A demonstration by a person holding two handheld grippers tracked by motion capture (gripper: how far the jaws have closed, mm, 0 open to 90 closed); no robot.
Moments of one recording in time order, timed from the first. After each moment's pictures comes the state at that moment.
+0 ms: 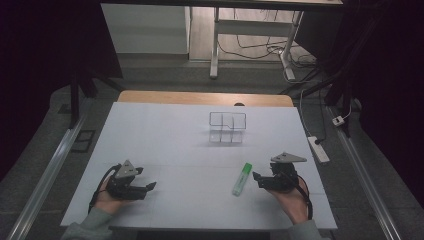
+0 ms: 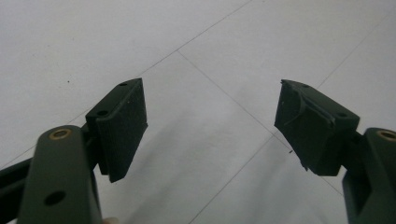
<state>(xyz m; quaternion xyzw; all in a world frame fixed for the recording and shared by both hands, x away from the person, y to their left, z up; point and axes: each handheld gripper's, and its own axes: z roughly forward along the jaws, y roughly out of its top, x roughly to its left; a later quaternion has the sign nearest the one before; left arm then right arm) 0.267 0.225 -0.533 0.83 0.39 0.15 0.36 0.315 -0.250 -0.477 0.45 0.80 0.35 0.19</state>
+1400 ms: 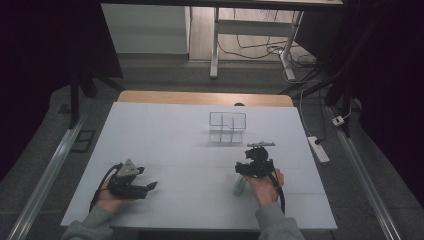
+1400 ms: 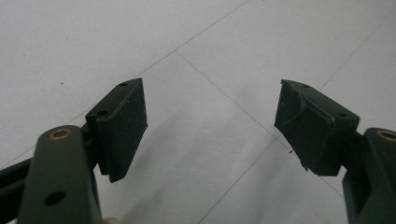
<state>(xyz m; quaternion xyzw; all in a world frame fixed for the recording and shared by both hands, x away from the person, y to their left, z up) 0.271 0.224 -0.536 0.83 0.39 0.15 0.36 0.348 -0.176 -0.479 0.57 0.76 0.25 0.20</state>
